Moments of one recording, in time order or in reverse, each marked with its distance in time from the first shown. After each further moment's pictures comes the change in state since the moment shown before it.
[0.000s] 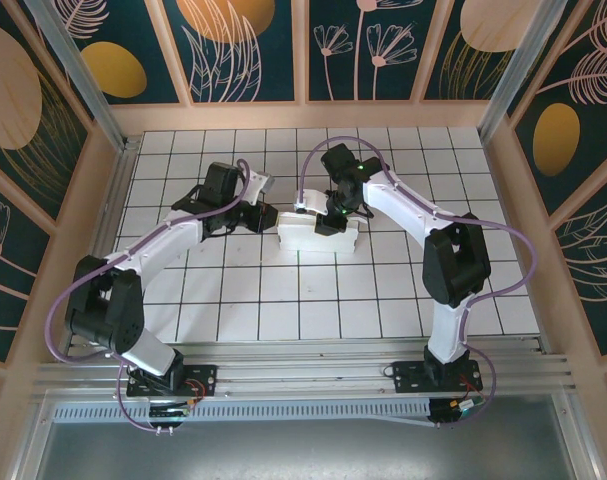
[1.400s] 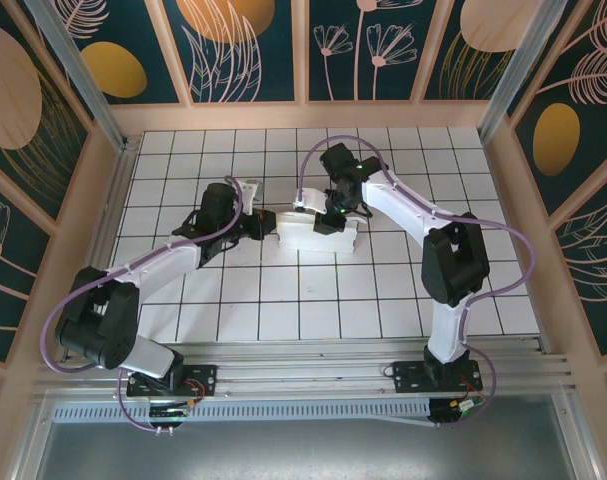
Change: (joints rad) left arm -0.020 -0.080 -0.261 0.388 -0.103 -0.230; right arm 0.001 0.007 0.009 0.007 0.004 0.024
